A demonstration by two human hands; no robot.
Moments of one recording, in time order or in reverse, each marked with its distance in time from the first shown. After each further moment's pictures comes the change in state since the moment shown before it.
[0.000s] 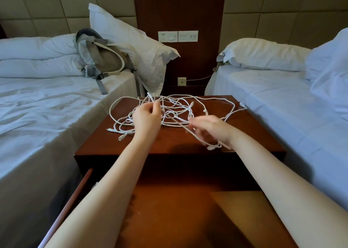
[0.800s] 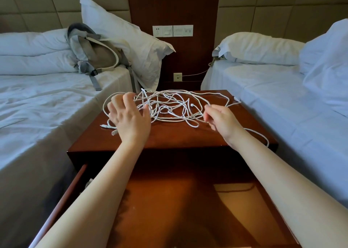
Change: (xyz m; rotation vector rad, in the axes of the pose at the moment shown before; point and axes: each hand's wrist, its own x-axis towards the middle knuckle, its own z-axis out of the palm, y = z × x) left_hand -0.010 -0.026 -0.004 0.428 0.237 0.167; right_hand -0.016 0.012 -0.008 0.014 0.447 -0.076
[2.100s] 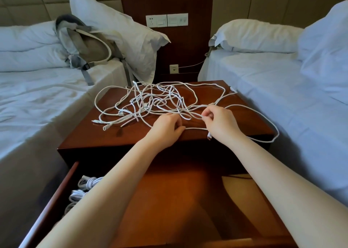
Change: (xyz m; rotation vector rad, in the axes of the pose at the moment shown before) left_hand -0.032 0.033 0.030 -0.019 -0.831 0.393; right_hand 0.001 0.035 0.000 -0.514 0.138 -0.004
